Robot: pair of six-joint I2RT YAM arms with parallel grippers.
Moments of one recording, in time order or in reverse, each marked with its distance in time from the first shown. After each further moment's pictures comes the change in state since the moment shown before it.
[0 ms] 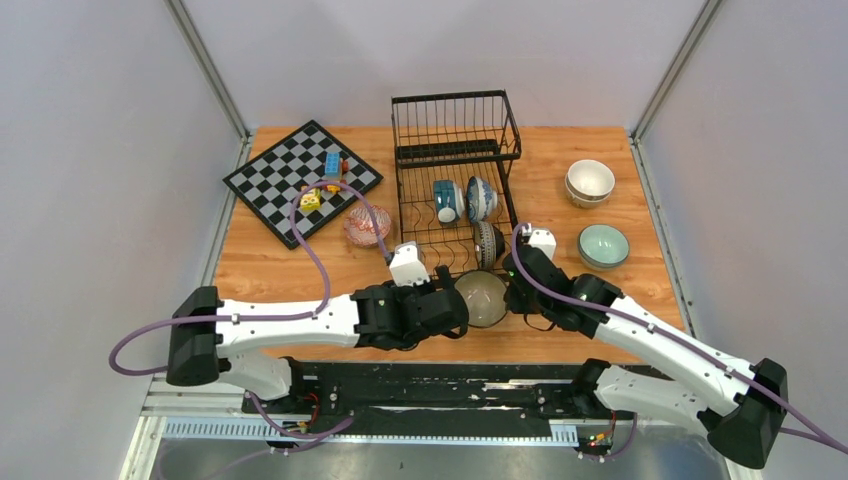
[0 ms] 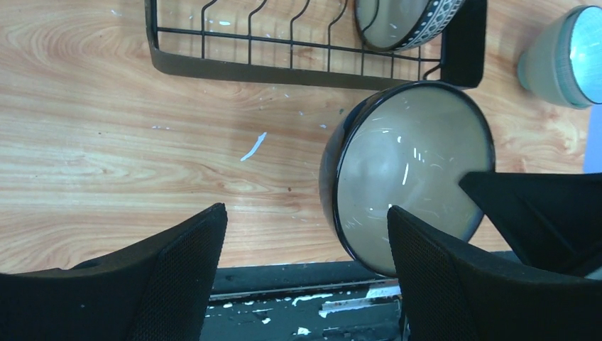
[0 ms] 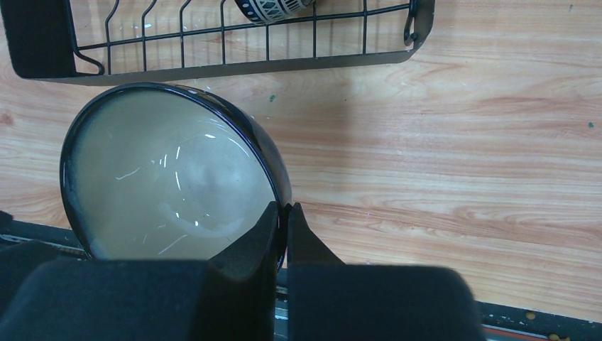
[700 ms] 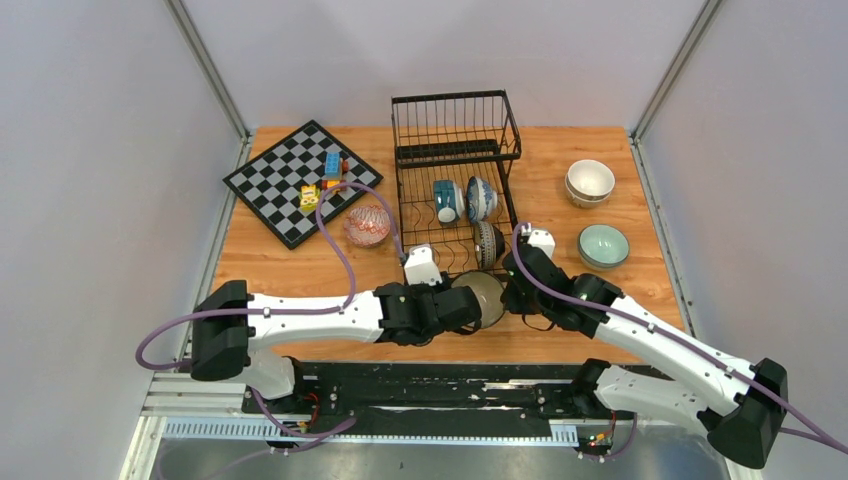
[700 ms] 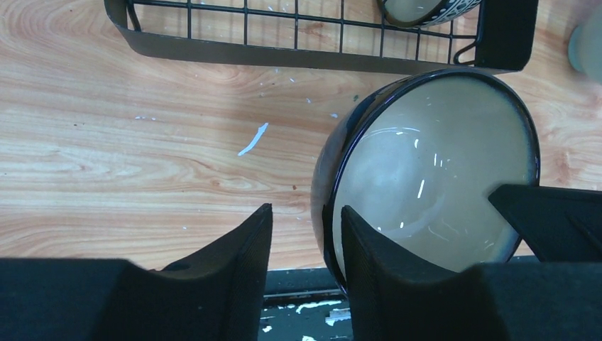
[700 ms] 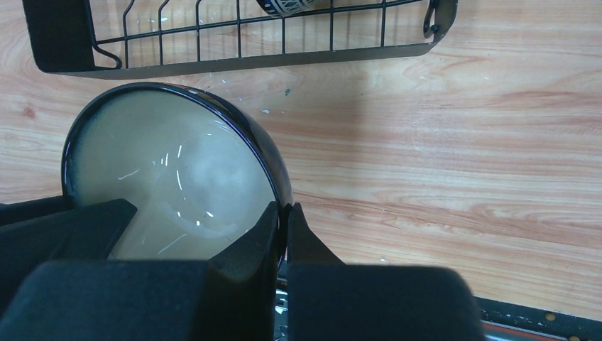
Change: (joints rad) left arm 0.038 0.133 0.030 0.033 0.084 0.018; right arm 0.000 0.001 0.006 0.006 -0.036 0.021
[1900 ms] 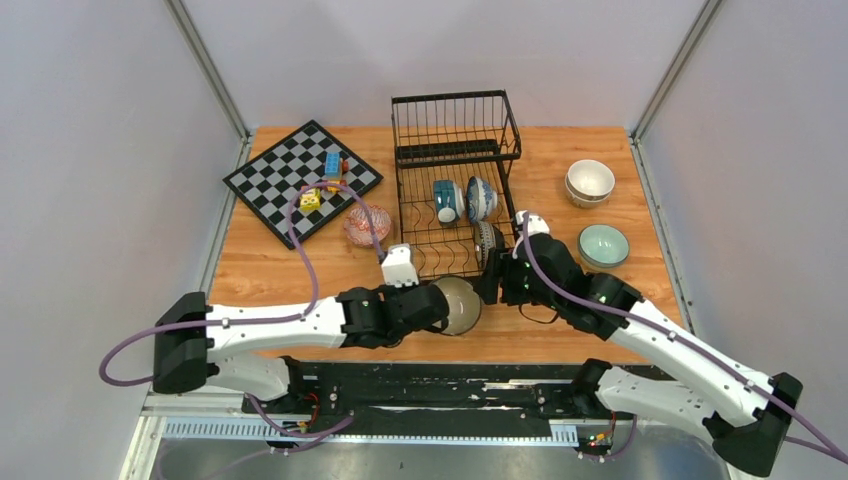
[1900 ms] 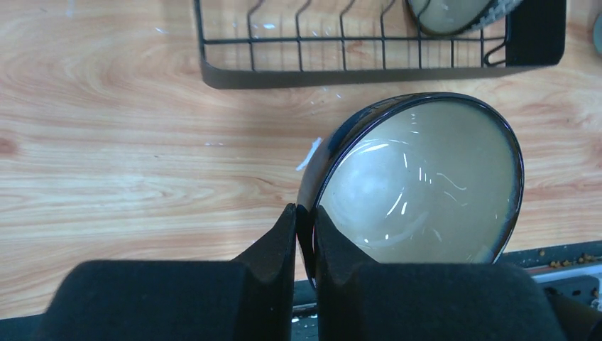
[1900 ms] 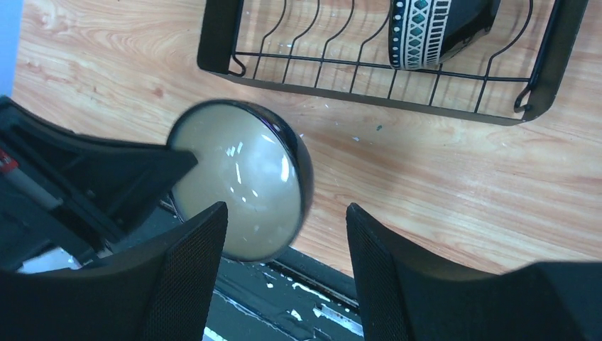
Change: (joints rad) left arm 0.034 -0.169 -0.179 0.091 0.003 0.177; right arm 0.000 -0.048 0.071 0.105 -0.155 -0.128
